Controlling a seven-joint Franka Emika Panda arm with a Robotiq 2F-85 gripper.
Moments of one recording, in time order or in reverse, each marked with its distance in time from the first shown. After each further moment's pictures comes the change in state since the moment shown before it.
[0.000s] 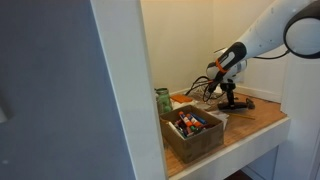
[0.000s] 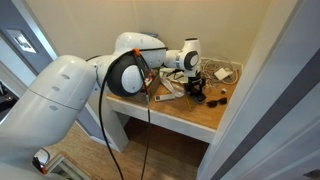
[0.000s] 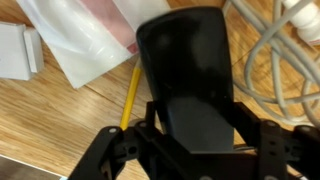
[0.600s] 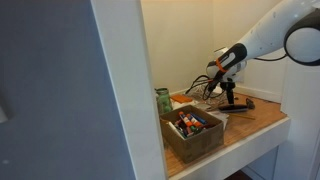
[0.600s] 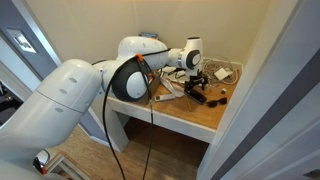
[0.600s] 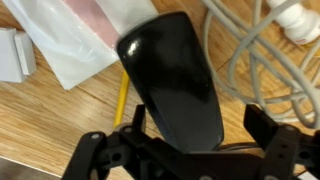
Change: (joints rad) arm -0.032 0.047 0.018 0.109 -0.001 -0.058 0.006
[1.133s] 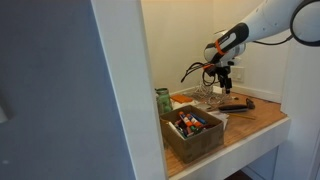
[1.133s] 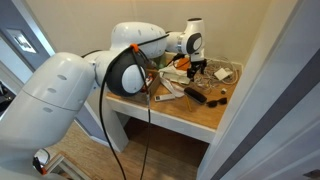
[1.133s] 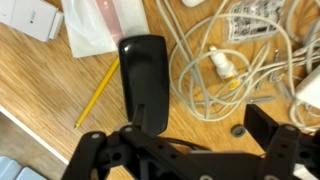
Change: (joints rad) arm -0.018 -0.114 0.063 0.012 0.004 0.007 -0.370
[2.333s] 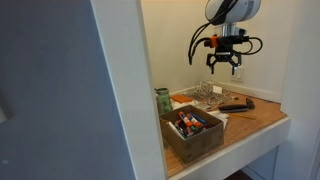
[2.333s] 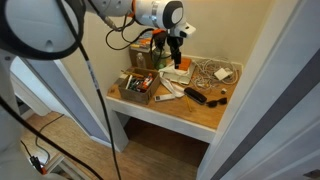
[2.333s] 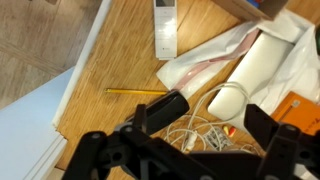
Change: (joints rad) arm 0.017 -0.616 0.158 -0.673 0.003 0.019 -0.963
